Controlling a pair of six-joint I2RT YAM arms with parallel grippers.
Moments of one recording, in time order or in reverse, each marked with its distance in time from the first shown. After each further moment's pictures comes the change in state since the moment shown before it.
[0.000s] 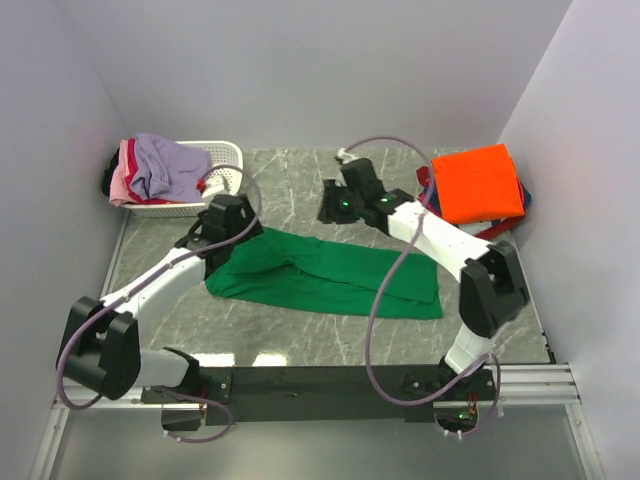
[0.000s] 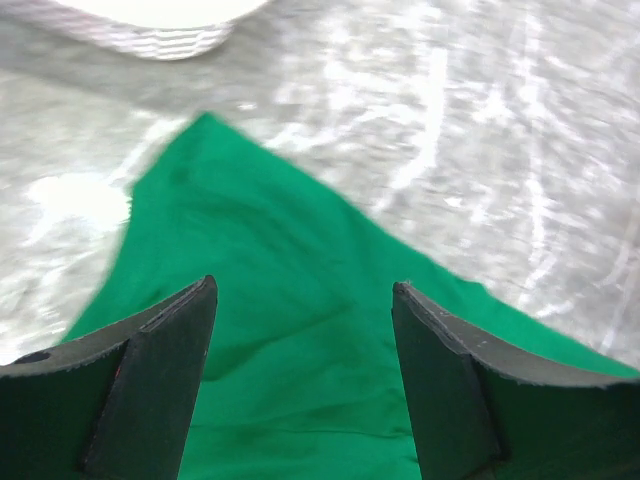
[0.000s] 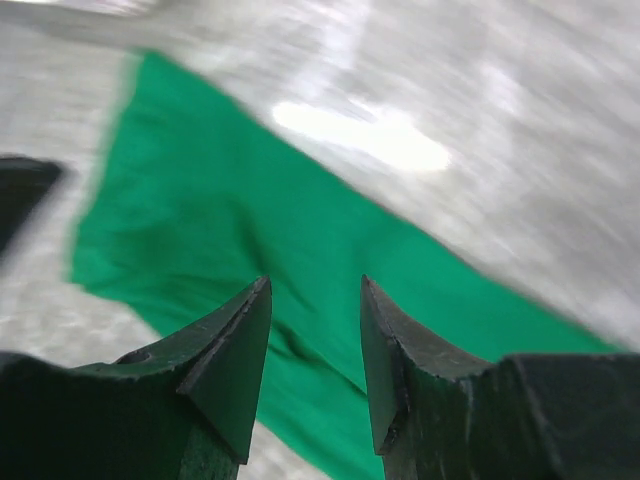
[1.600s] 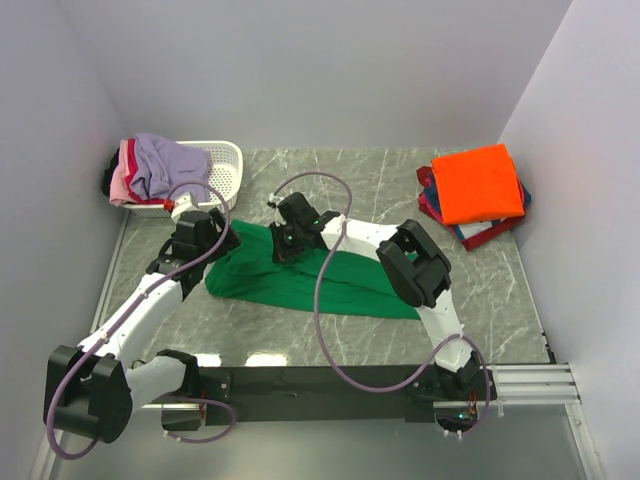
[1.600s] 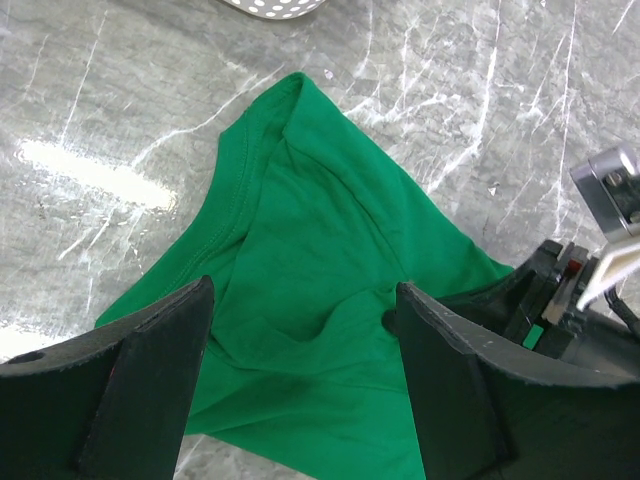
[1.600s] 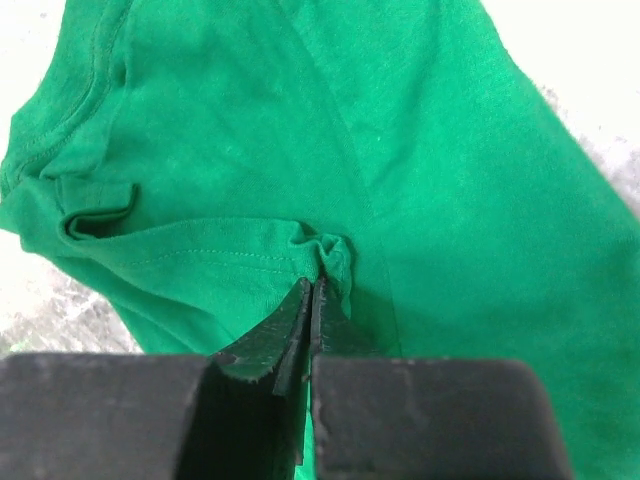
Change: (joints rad) left arm 0.167 -0.241 -0.170 -0.073 0.126 -0.047; right arm 0.222 0.507 0.257 0.100 -0.195 -0.061
